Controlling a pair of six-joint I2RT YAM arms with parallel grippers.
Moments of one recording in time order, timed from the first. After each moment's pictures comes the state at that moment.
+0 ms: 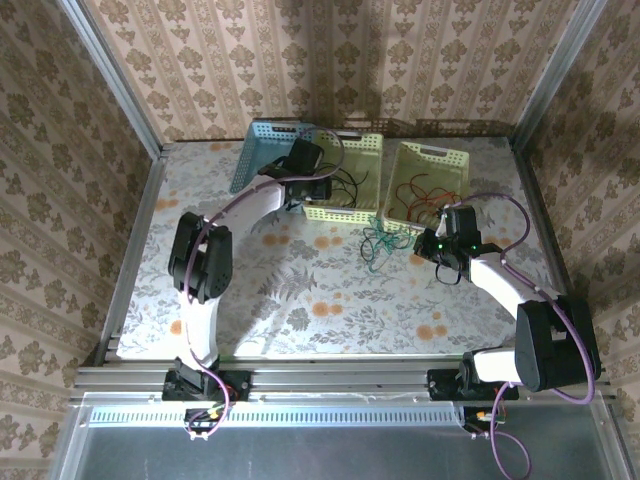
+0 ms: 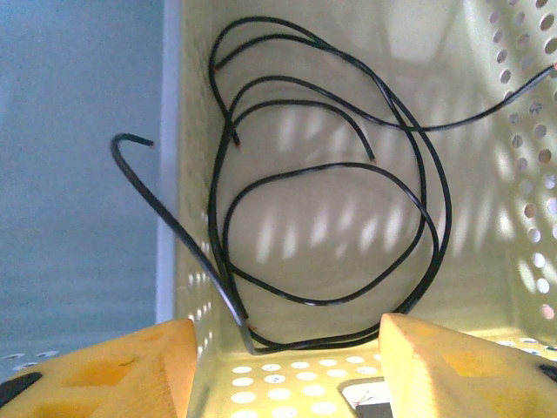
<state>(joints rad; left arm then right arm) -0.58 2.05 1.71 -0.55 -0.07 -0.37 0.10 1.33 0.67 -0.20 -0.23 0.52</state>
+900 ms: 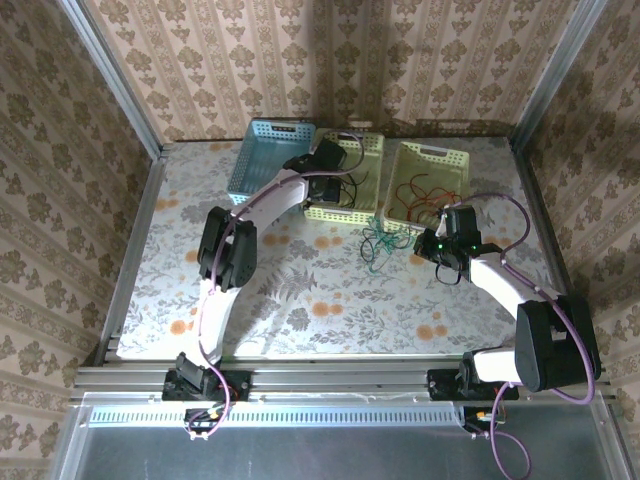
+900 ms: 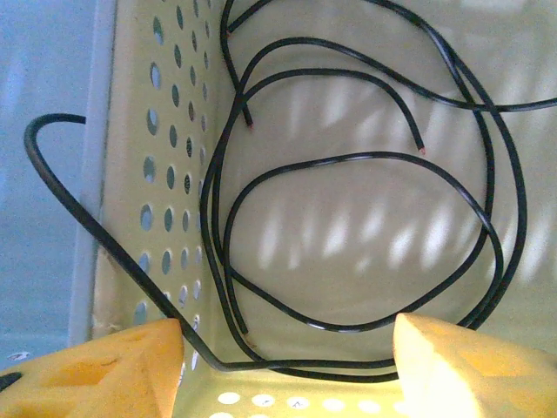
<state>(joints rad) -0.65 2.28 2.02 -0.80 -0.25 -0.39 0.10 1.33 0.67 -0.20 -0.22 0.52</state>
